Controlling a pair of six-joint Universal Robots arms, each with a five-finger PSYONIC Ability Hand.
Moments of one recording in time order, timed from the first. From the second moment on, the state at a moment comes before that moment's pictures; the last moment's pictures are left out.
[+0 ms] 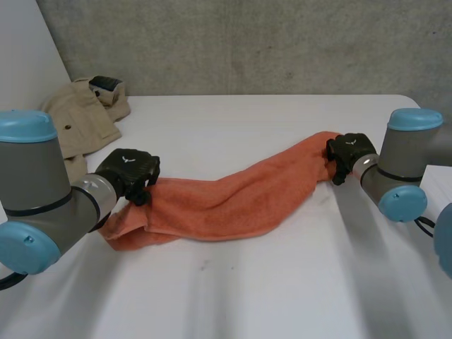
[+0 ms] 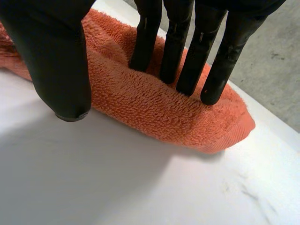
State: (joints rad) left arm 4.39 -2.01 -1.50 3.11 -1.41 3.49; right arm 1.81 -0.53 0.77 0.09 1.48 2.74; left_hand 1.12 1.19 1.19 1.20 0.98; right_hand 0.56 0.68 0.68 0.68 0.47
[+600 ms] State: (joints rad) left arm 4.40 -1.89 -1.50 3.09 -1.41 3.48; right arm 1.74 -0.72 0.61 0.44 1.43 2.54; left_hand 1.12 1.20 1.19 1.20 0.98; right_hand 0.97 1.17 1.18 1.19 0.97
